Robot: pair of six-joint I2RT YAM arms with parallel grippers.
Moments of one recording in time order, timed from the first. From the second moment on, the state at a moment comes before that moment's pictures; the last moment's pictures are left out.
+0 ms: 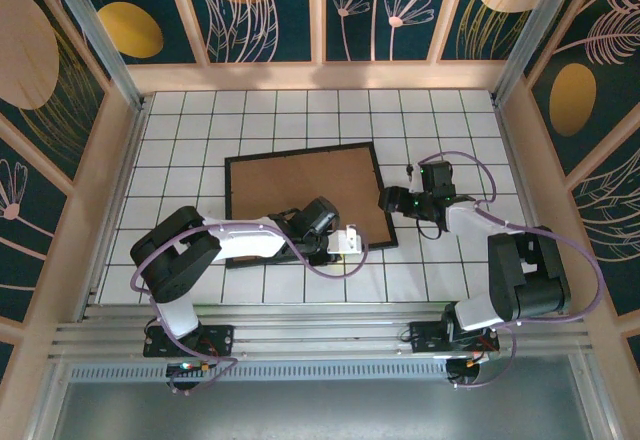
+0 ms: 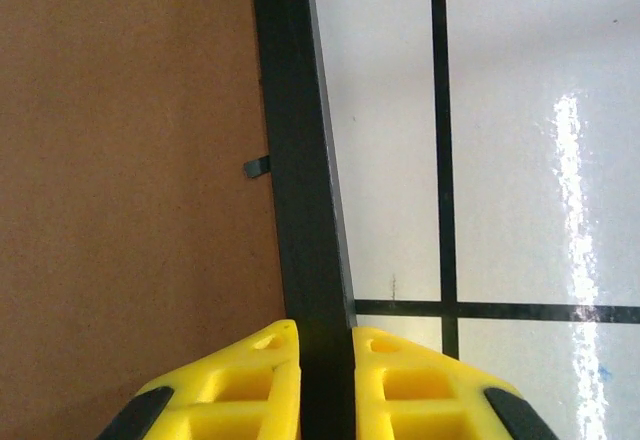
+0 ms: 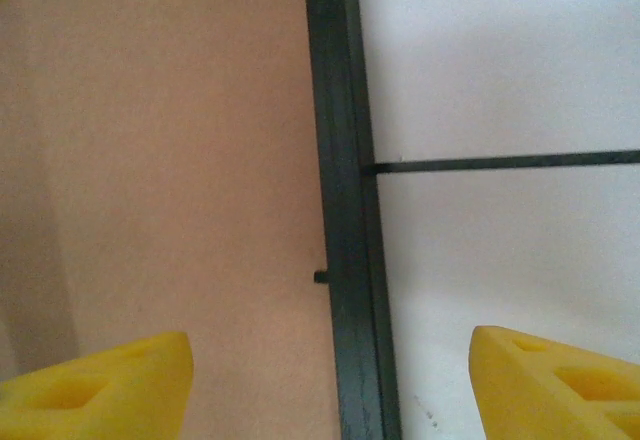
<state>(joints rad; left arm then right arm) -0.94 1.78 0.92 -0.10 0.22 0.59 0.21 1.44 0.67 -0.13 -0.35 0.38</state>
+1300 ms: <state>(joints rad) -0.90 1.64 0.78 0.13 0.20 0.42 0.14 1.40 0.45 0.14 -0.79 0.70</state>
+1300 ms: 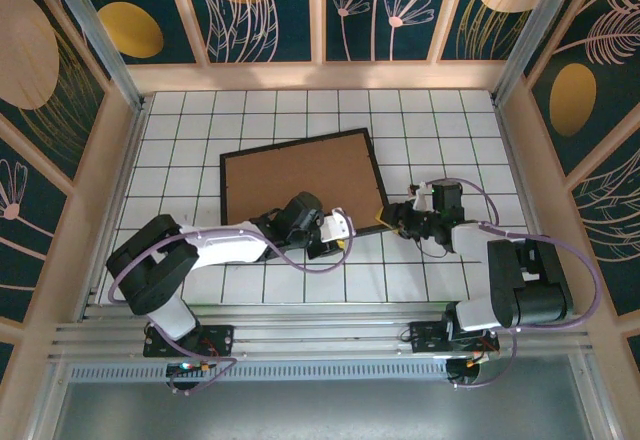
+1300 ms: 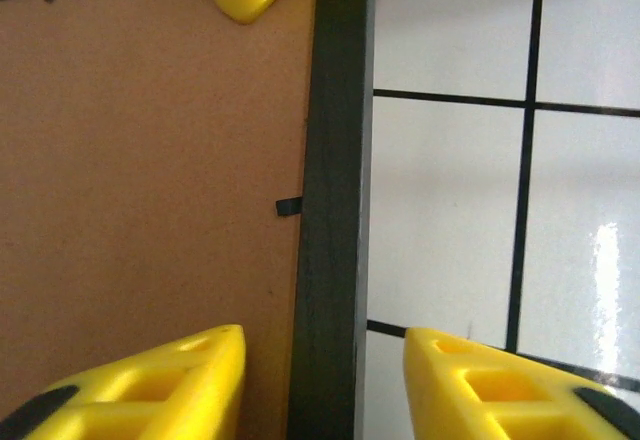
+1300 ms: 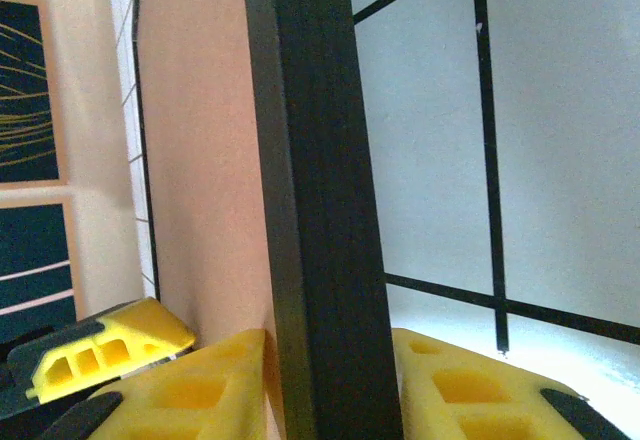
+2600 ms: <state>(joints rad) -1.11 1.63 0.67 0.37 -0.54 0.84 0.22 1.36 0.50 0.17 -0.83 1.05</state>
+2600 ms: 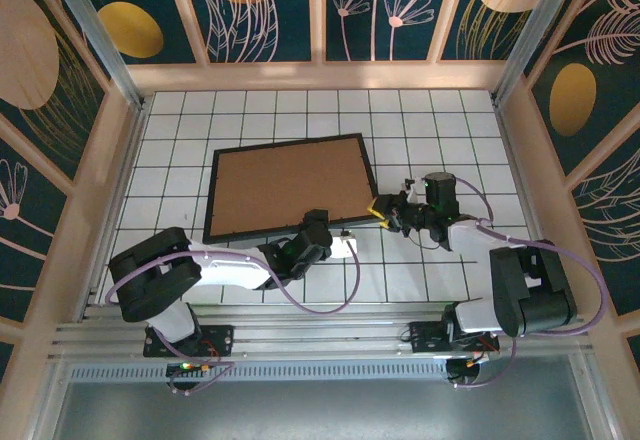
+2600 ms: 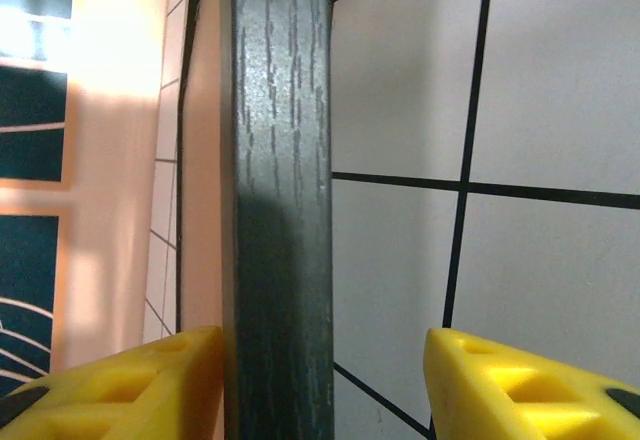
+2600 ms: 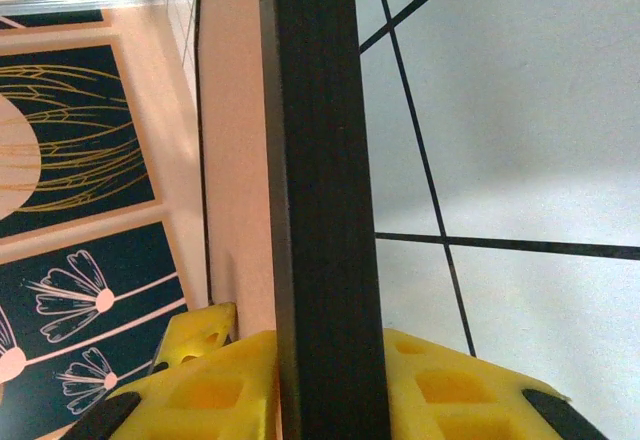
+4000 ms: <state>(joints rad) -0.97 1.47 0.87 0.12 -0.56 0.82 0.13 1.11 0.85 -0.07 -0.41 0.67</state>
